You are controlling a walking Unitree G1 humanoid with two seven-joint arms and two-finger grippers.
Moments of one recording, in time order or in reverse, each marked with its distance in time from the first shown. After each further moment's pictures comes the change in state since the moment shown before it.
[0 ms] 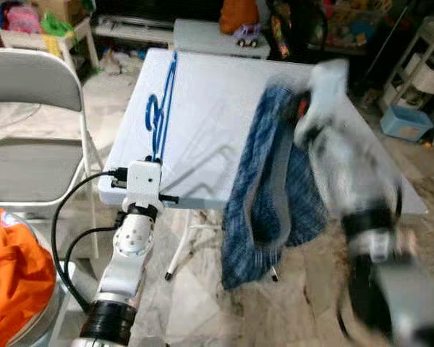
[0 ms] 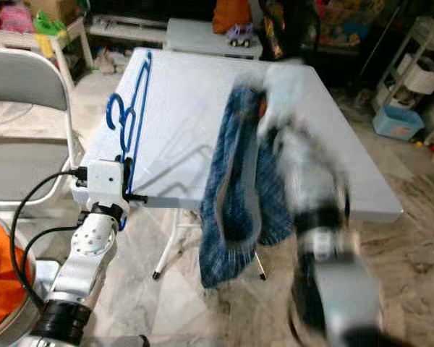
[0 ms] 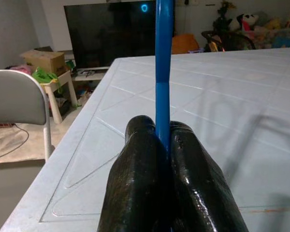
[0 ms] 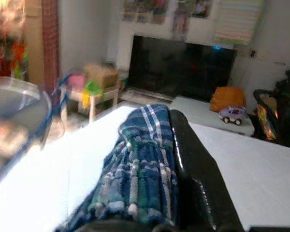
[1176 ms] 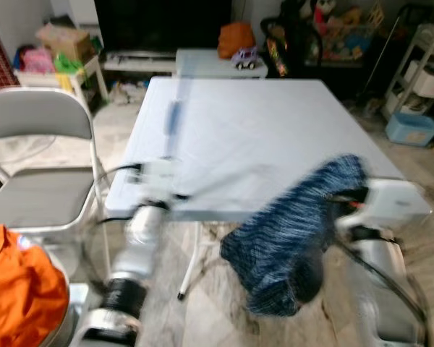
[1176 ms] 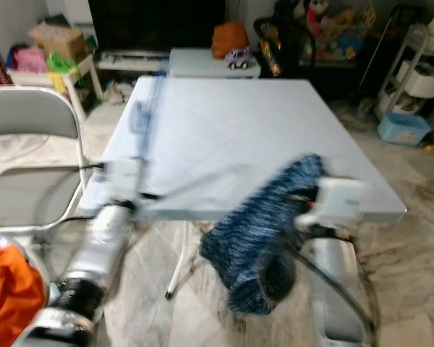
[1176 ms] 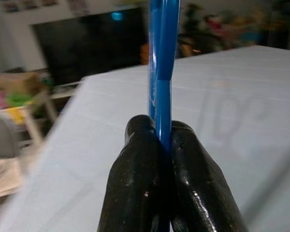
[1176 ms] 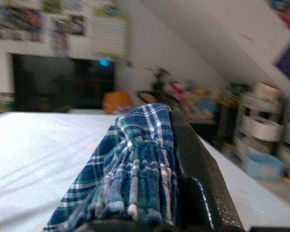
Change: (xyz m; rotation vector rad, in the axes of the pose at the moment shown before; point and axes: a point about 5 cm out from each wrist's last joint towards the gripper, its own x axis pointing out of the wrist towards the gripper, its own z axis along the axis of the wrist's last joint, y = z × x) left arm 0.019 -0.034 -0.012 -0.004 0.051 -0.146; right arm -0.179 0.002 -0.075 -0.157 0.007 -0.492
